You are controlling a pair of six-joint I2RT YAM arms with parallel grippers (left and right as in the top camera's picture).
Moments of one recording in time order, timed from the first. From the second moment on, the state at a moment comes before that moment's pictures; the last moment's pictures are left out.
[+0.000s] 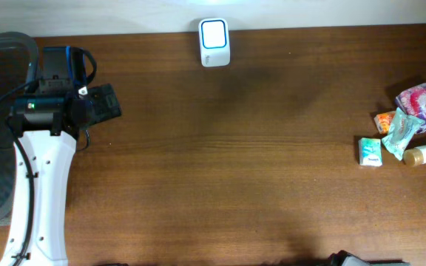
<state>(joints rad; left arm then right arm) 0.01 1.50 1.60 -1.14 -0.22 -0.27 -0.55 1.35 1.76 -1.26 0.03 0.24</state>
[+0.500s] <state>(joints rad) 0.01 1.50 1.60 -1.14 -0.22 -0.27 -0.43 0.85 1.23 -1.44 -0.15 0.24</state>
